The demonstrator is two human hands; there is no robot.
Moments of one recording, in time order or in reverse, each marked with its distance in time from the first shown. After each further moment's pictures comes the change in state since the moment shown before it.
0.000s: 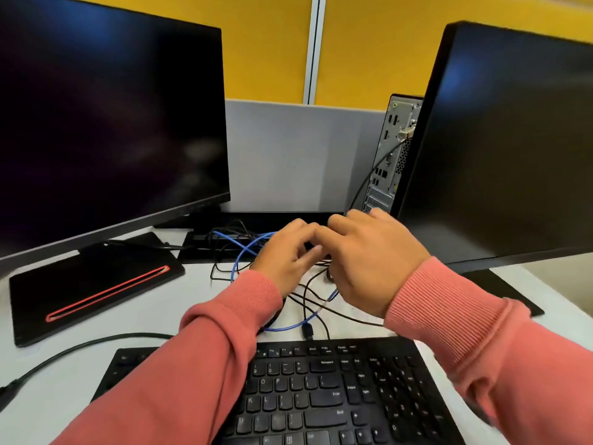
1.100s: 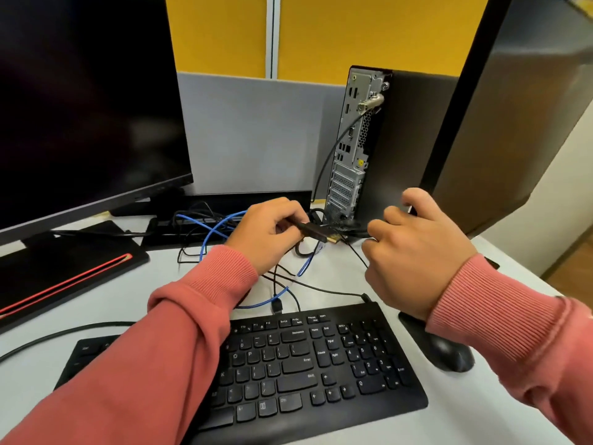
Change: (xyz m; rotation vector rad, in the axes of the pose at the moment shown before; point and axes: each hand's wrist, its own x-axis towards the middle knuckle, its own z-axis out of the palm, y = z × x) left_hand 0.002 0.028 -0.002 -0.047 -0.065 0.015; right_hand -0.075 0.037 -0.003 -0.473 -0.120 0.056
